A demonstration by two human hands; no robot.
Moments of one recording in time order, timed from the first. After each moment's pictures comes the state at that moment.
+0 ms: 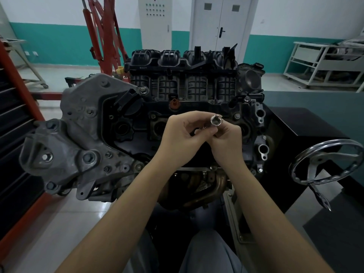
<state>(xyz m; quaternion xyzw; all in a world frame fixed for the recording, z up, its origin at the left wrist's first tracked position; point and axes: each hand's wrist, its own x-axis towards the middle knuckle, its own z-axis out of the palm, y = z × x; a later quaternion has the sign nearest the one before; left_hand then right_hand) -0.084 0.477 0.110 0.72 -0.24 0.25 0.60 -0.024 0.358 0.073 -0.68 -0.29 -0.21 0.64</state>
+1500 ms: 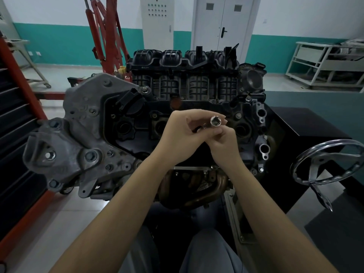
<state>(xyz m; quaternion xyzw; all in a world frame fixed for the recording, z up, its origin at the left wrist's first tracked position) -0.082 0.481 0.116 0.74 -0.26 0.22 0.58 -0.020 0.359 0.064 -0.67 -0.32 -0.18 0.64</state>
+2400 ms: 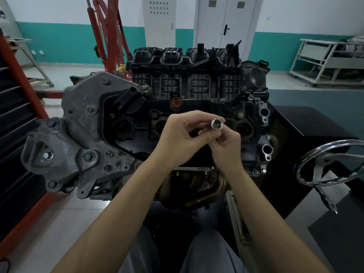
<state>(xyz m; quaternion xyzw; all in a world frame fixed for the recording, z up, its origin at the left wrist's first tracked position) -0.082 0.483 0.110 0.73 -0.27 0.23 0.58 -0.015 0.358 0.050 -0.65 -0.33 -0.22 0.65</state>
